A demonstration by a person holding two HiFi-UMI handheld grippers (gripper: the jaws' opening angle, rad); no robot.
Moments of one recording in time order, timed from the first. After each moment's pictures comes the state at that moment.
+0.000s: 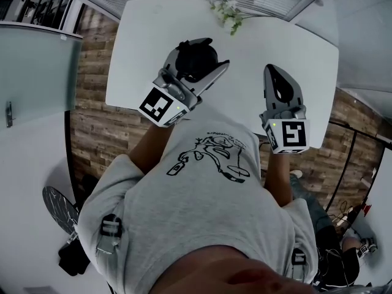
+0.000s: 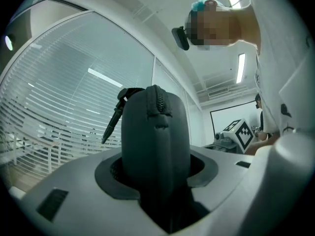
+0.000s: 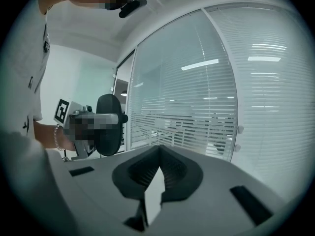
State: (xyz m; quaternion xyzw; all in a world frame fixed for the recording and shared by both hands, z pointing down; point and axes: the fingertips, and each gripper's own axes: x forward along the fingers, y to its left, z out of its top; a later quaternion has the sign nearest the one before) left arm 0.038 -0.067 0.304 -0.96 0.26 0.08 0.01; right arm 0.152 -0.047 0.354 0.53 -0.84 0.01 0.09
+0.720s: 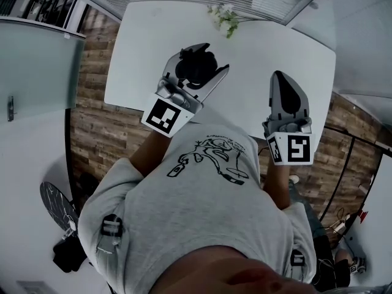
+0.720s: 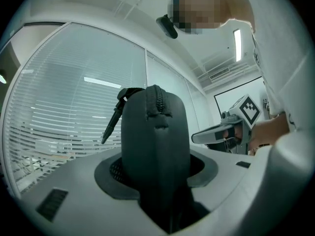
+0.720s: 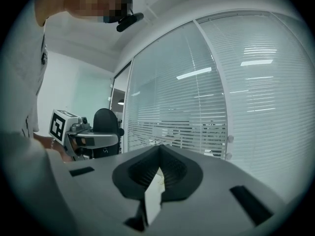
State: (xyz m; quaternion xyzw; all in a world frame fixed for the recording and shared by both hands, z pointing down) left arm 0.064 -0.055 0.300 -0.95 0.32 0.00 0.06; right arm 0.188 -0.030 0.311 0.54 -0.84 0.00 0.04
